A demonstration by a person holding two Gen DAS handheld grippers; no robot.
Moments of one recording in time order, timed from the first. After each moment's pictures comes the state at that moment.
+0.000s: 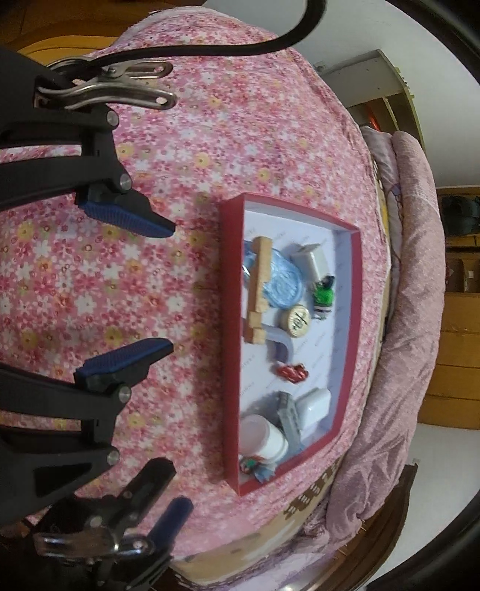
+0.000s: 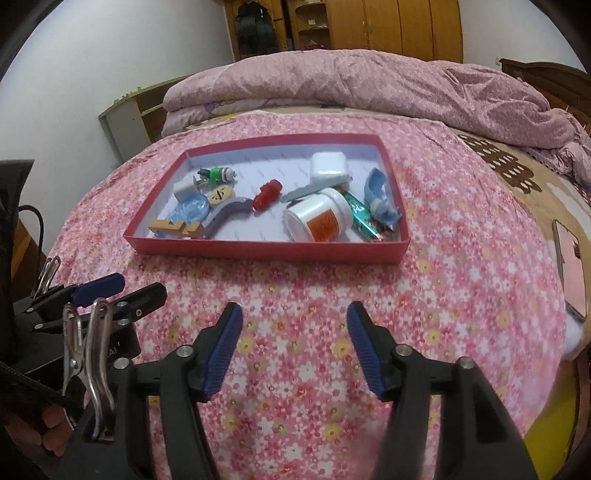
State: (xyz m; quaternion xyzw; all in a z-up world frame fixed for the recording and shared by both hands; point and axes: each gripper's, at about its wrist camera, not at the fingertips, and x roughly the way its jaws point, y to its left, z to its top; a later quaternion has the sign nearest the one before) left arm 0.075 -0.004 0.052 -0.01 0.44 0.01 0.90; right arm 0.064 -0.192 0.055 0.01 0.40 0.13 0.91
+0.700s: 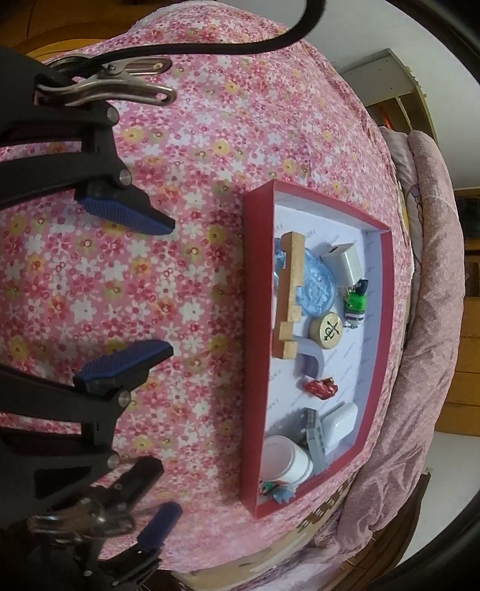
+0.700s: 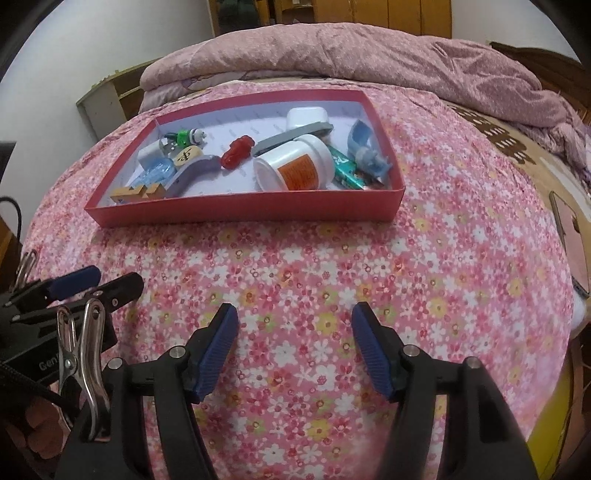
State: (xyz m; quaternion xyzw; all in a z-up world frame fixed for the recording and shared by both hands) left arm 0.085 -0.010 0.029 -0.01 0.47 0.03 0.88; right arm 0.076 -0.193 0.023 0.00 0.43 0.09 0.90
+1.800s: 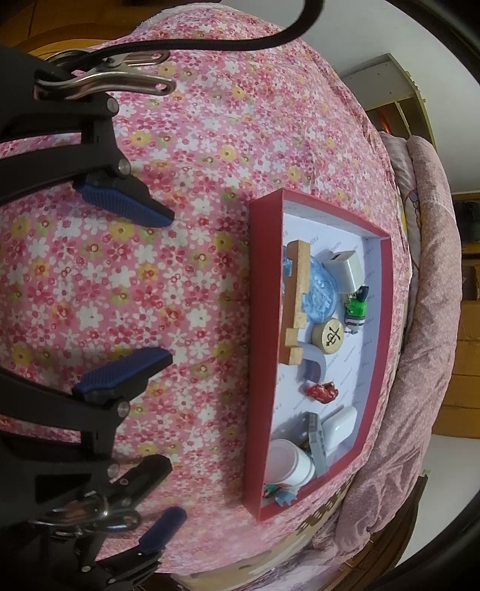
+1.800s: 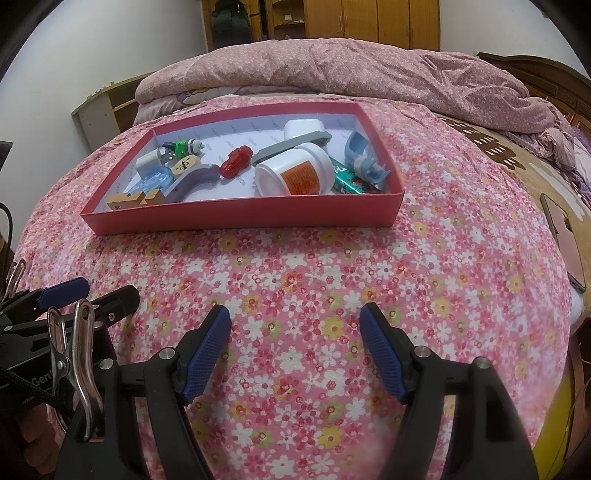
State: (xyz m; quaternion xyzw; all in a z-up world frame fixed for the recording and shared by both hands) left arm 0.080 -0.005 0.028 -0.01 0.46 0.03 0.89; right arm 0.067 -0.185 0.019 0.01 0.40 0.07 0.91
